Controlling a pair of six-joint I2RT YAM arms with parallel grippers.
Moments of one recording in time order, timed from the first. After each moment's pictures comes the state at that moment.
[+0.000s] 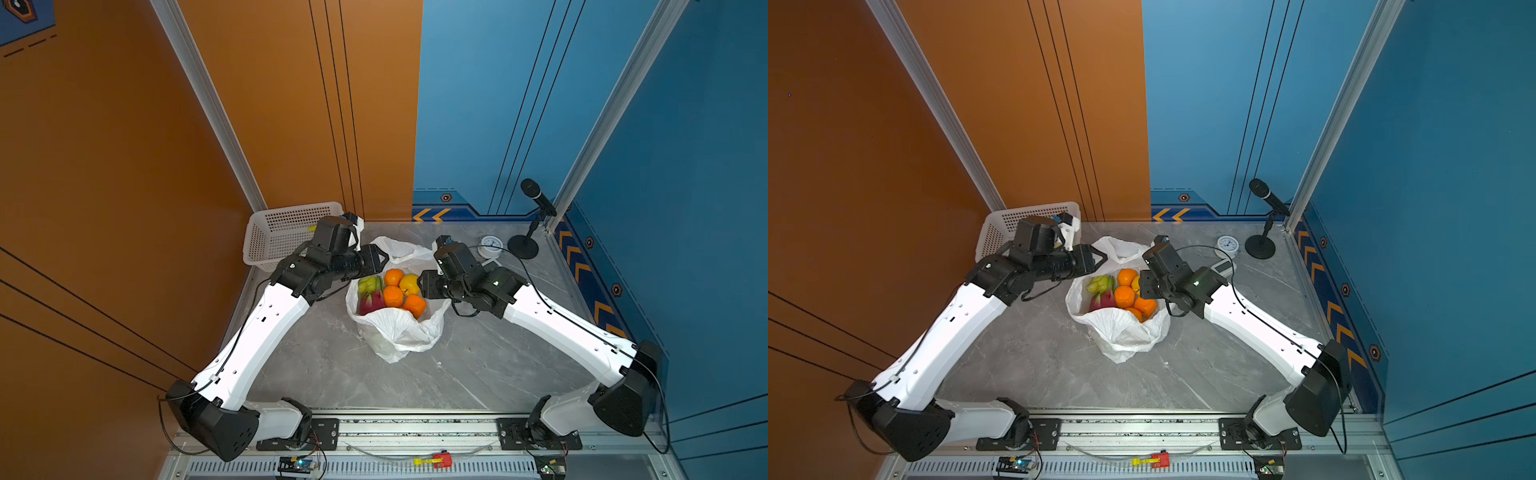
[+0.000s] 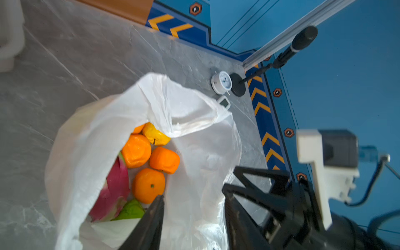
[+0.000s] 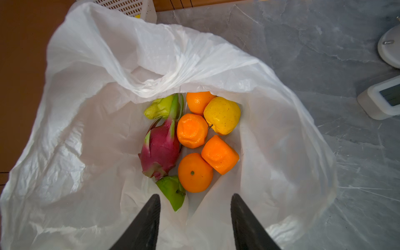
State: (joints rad) left arm -0.49 1.31 1.44 -0.78 0.21 -0.64; right arm 0.77 1.49 1.40 -0.70 0.12 0.61
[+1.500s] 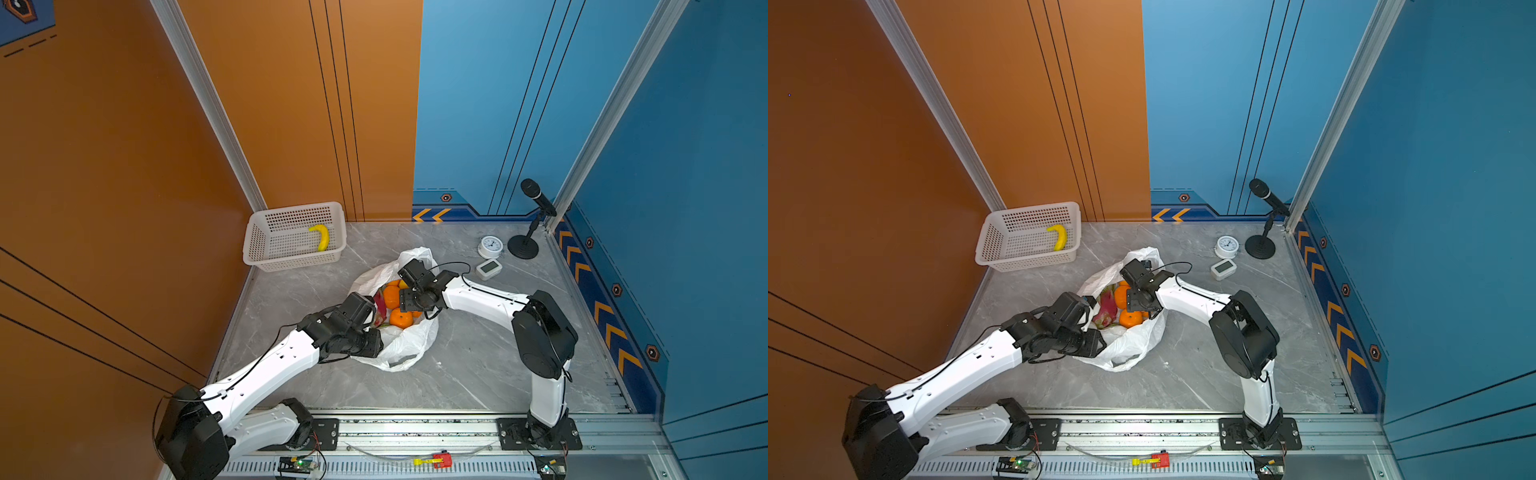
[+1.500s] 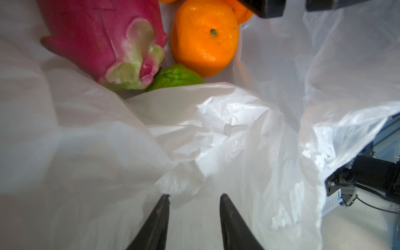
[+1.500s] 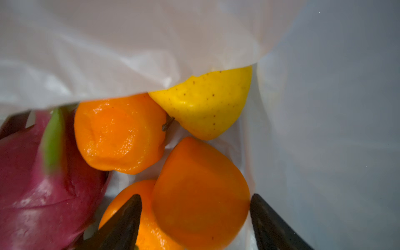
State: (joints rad) left arm -0.69 1.13 0.82 -0.77 0.15 -0.56; right arm 0.77 1.96 1.45 -0.62 0.16 0.65
